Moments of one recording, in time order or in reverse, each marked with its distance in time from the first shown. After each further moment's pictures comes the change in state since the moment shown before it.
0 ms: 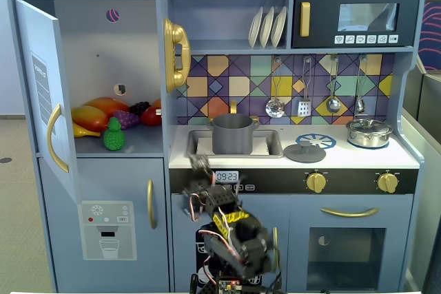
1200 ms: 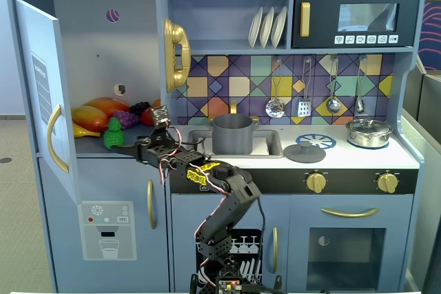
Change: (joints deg) arm -12.1 -51.5 -38.1 -42.9 -8.1
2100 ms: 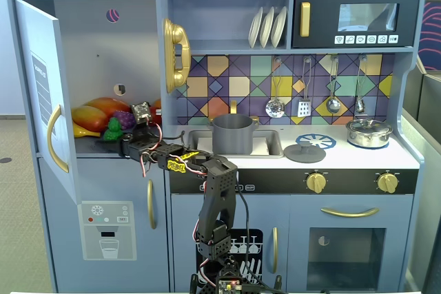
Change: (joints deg) arm -2.4 -25.2 -22.4 -3.8 0.1
